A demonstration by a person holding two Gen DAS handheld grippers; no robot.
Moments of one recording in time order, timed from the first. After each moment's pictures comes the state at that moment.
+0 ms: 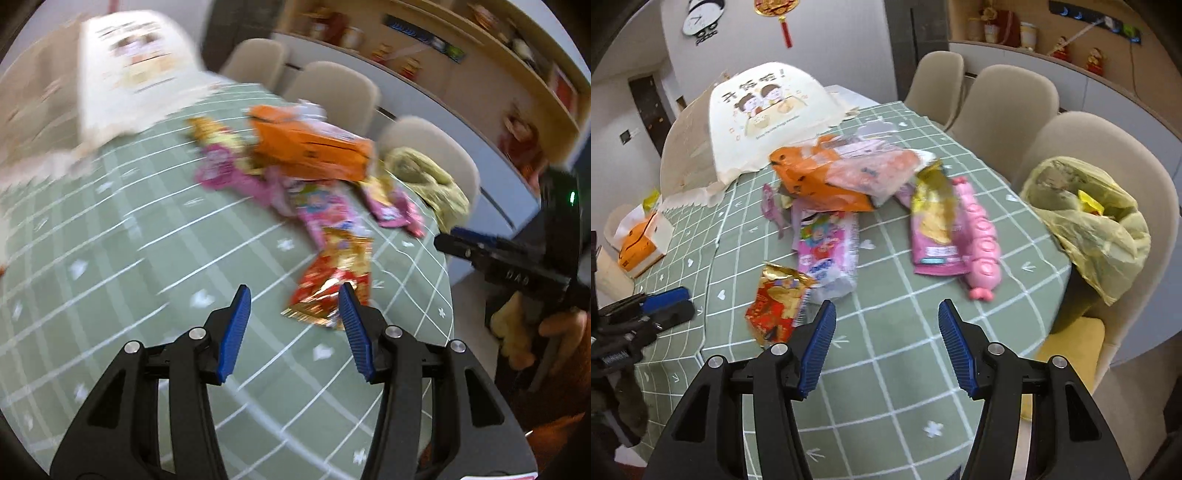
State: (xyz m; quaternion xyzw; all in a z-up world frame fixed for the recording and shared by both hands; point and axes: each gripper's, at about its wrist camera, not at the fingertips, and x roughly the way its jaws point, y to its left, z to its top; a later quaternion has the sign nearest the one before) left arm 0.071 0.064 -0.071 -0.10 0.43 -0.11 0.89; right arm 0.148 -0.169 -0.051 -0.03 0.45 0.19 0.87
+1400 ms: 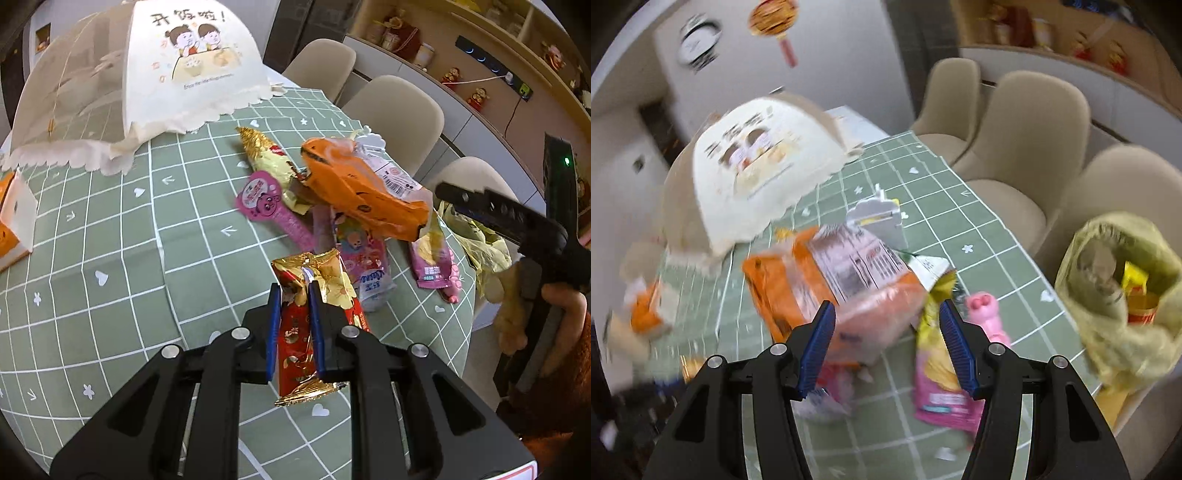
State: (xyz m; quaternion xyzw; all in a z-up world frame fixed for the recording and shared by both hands) left arm 0.114 0.087 -0.050 -0.17 0.45 0.03 0.87; right arm 0.282 -0.120 -0.030 0.04 0.44 0.23 0.87
